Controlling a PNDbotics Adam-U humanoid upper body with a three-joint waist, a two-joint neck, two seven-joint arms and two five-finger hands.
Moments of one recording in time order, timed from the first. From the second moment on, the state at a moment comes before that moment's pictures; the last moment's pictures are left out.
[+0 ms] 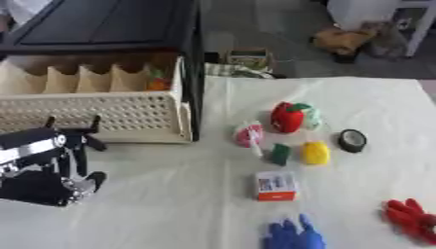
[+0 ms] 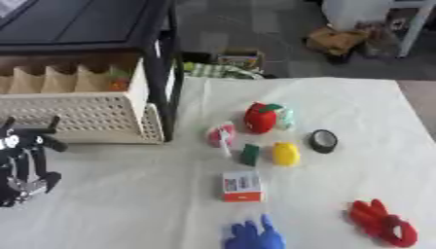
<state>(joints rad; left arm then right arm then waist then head) -0.54 1.00 -0.27 -1.96 -0.23 0.60 -0.62 -0.58 -0.87 -0.09 -1.98 0.09 0.21 -0.39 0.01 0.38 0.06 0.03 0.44</state>
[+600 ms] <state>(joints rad) -0.62 0.95 -0.28 -1.84 -0.36 0.59 -0.62 -0.57 -0.86 -0.10 -1.98 0.08 0.21 -0.40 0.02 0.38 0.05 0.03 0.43</state>
